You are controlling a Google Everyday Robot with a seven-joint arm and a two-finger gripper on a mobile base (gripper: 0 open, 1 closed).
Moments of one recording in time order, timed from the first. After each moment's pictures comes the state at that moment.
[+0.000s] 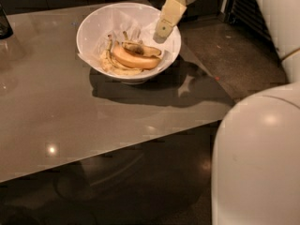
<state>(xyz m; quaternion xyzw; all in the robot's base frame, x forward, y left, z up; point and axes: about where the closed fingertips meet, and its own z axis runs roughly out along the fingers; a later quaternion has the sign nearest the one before) 0.650 -0.065 0.987 -0.57 0.79 0.09 0.20</state>
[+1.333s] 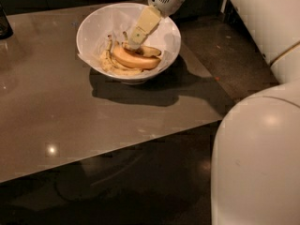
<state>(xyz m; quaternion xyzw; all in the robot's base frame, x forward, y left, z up) 0.669 -0.014 0.959 -0.51 0.82 0.12 0.21</state>
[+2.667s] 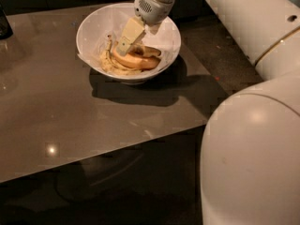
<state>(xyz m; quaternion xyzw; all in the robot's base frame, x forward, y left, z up) 0.668 0.014 0.929 -0.46 0.86 0.13 0.17</state>
